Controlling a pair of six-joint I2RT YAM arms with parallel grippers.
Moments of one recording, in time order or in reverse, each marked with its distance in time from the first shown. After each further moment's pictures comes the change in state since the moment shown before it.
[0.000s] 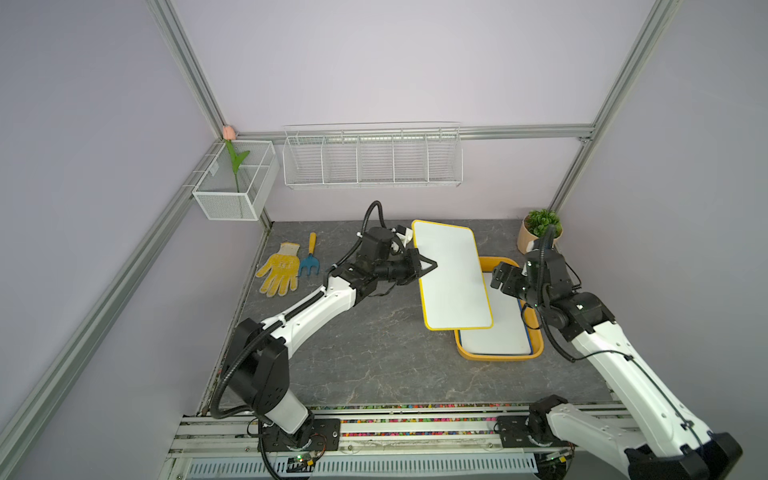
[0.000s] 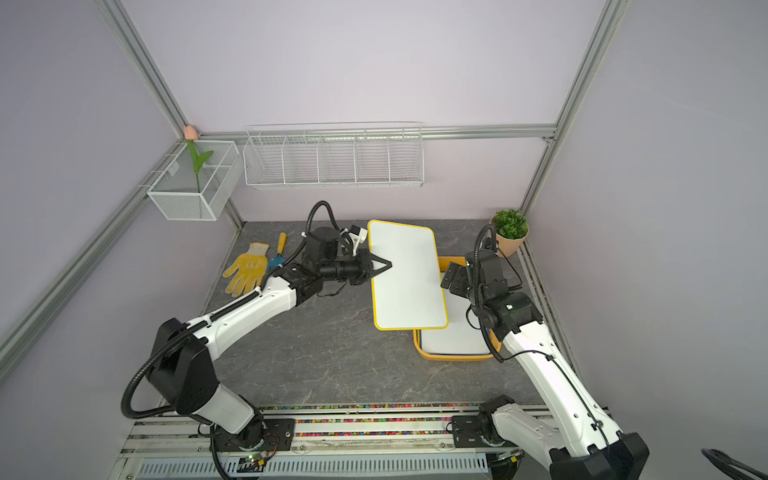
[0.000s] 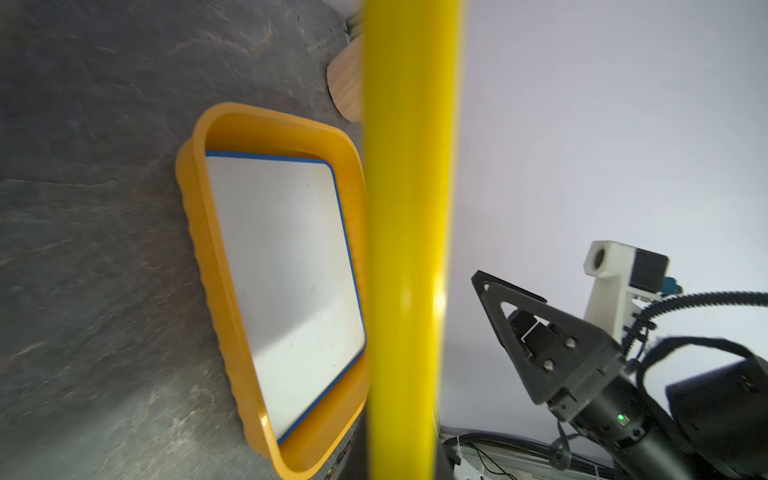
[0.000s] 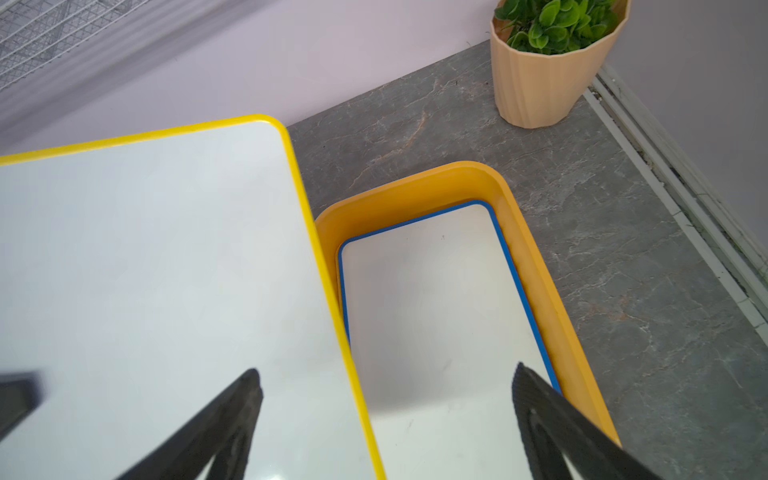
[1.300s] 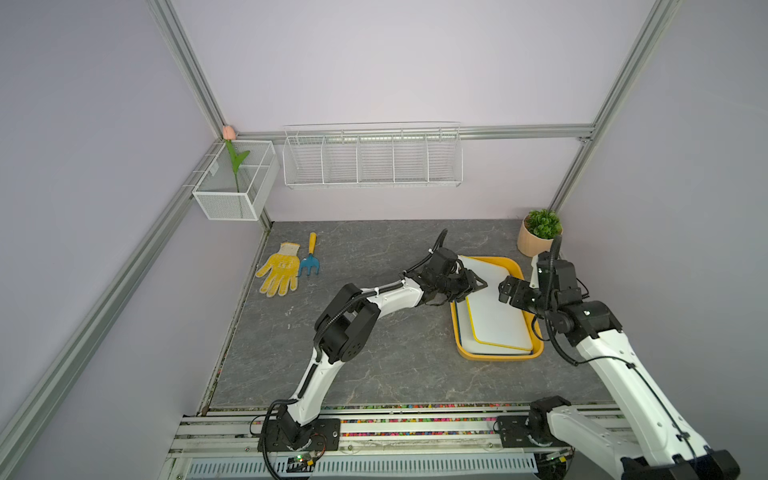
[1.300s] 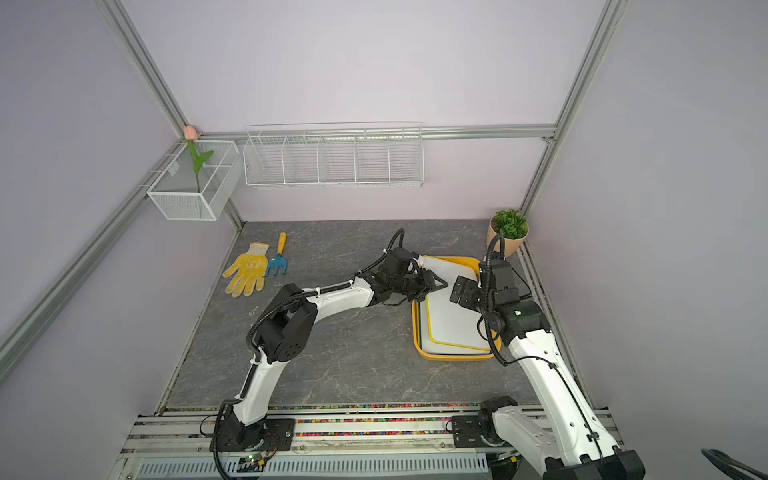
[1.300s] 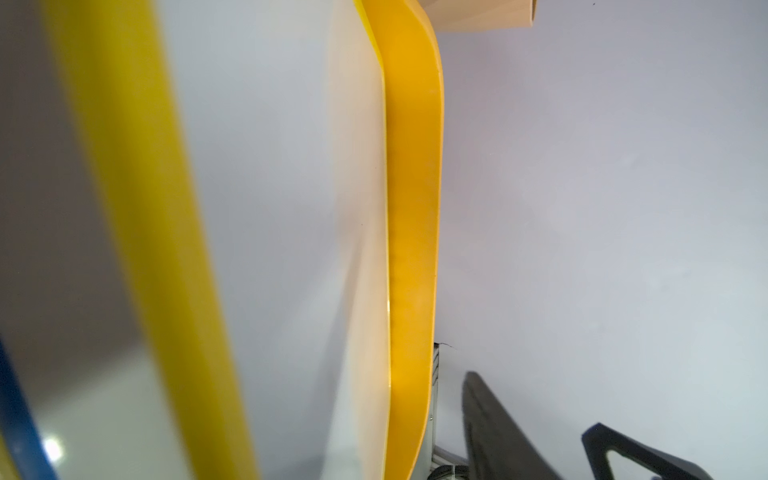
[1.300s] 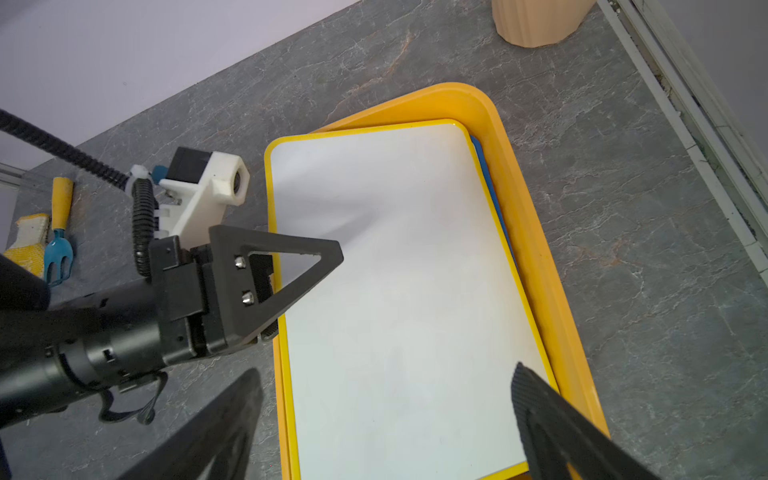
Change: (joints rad) left arm -0.175 0.542 0.369 0.039 -0.074 -0.177; right arm -0.103 -0.018 -0.090 -0.053 -0.153 -0.055
